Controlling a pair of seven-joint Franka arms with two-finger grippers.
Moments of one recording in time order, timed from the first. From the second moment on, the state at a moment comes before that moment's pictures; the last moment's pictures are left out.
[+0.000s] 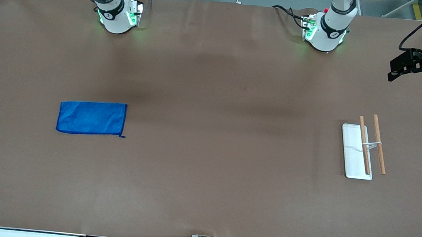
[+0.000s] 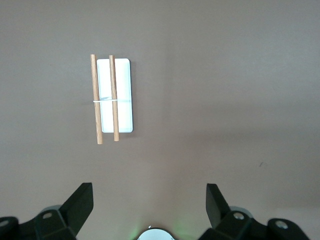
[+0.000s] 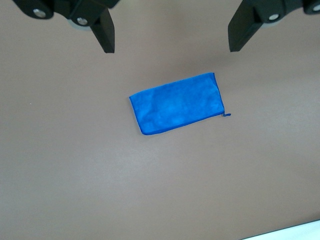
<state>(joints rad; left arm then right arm) -0.05 -0.03 -0.06 -1.45 0.01 1.40 -0.06 -0.03 0.00 -0.13 -1.47 0.02 1.50 0.07</state>
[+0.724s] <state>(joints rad) -0.05 -0.02 -0.04 -1.45 -0.01 1.40 -0.06 -0.03 0.00 -0.12 -1.47 0.02 1.50 0.06</state>
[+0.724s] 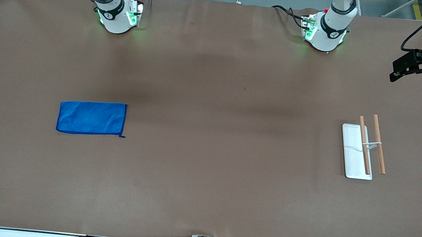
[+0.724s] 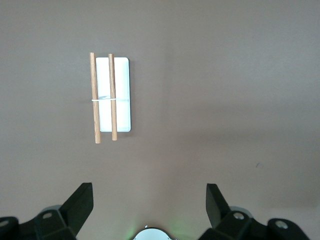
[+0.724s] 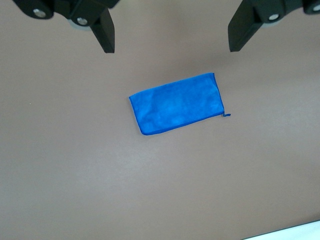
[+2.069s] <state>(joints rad) -0.05 -0.02 -0.04 -1.46 -0.01 1.40 -0.06 0.06 0.31 -0.11 -2.22 0.01 2.55 -0.02</state>
